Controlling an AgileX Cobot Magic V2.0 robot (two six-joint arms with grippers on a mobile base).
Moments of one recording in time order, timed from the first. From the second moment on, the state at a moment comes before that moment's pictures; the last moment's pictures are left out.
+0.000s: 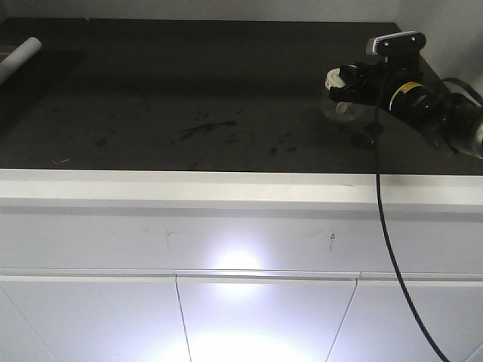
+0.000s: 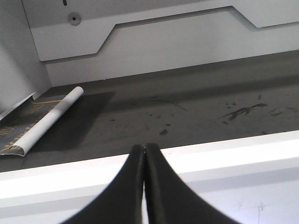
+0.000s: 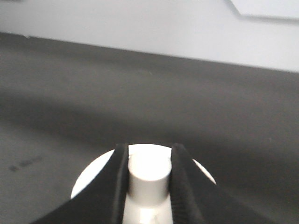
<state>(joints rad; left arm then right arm) -0.01 0.31 -0.19 0.07 -0.04 0.07 0.00 2.07 -1.49 -0.80 -0.49 0.65</state>
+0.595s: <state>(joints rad) -0.01 0.31 -0.19 0.07 -0.04 0.07 0.00 1.45 -0.84 -0.86 -0.59 0.69</state>
